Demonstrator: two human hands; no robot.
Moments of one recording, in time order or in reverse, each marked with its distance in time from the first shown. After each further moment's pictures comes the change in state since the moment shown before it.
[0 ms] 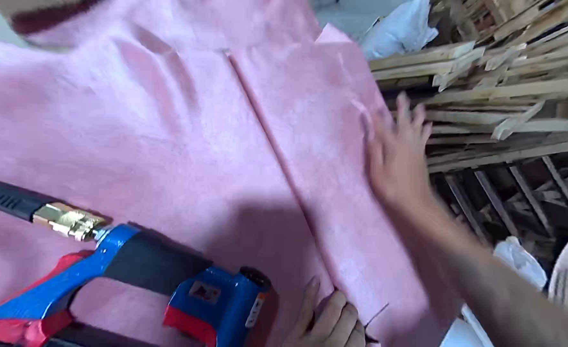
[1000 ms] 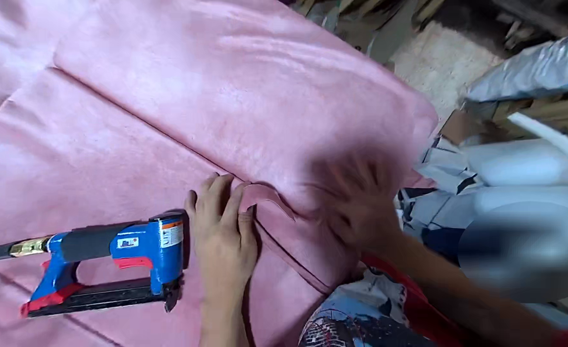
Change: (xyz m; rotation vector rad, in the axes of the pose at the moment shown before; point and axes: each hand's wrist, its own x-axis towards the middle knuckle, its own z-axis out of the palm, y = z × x) left_hand 0.006 -0.024 -0.018 0.307 0.190 -0.066; right_hand -0.287 0.040 0.121 0.347 0.308 0.036
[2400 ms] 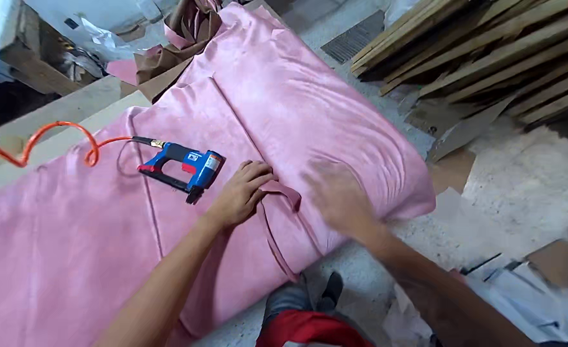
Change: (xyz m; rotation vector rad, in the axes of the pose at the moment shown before) left_hand -0.006 0.032 0.003 0.077 -0.179 0.243; right_hand 0.036 0.064 -0.019 0.090 -0.124 -0.345
